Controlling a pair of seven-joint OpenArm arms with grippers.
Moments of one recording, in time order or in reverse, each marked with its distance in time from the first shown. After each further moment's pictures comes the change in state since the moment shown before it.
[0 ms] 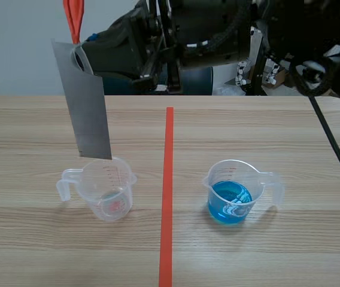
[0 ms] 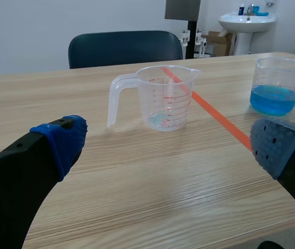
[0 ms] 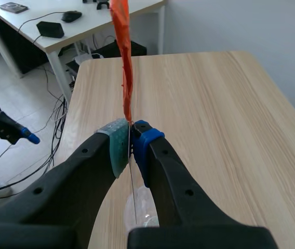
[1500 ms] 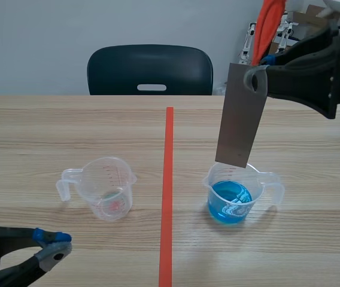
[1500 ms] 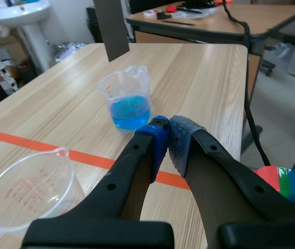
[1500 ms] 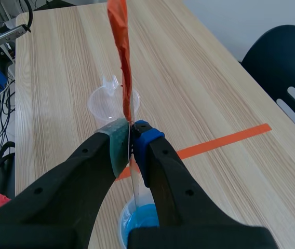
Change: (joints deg) left arm -11.1 -20.3 -3.7 30.8 23.1 -35.3 24.7; right arm -28.3 37.6 22.8 9.7 -4.7 3.7 23.3
